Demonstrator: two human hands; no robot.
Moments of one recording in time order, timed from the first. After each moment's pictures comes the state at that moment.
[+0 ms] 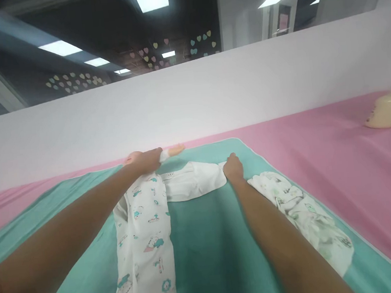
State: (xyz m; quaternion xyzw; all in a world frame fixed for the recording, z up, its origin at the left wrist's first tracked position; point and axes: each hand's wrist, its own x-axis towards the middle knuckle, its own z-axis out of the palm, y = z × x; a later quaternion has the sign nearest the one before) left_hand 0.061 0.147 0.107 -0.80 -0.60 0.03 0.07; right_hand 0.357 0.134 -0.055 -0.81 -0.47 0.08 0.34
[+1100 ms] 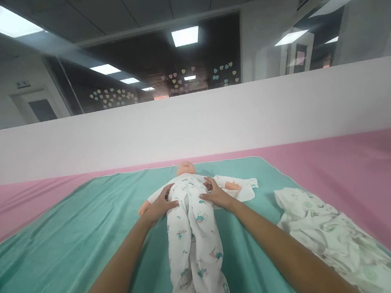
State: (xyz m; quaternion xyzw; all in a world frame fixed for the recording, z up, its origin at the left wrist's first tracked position) left_hand -0.064 0.060 0.008 -0.71 -0.48 -0.35 -0.37; right_hand 0.198 0.103 -0.049 -0.42 -0.69 0.38 0.45
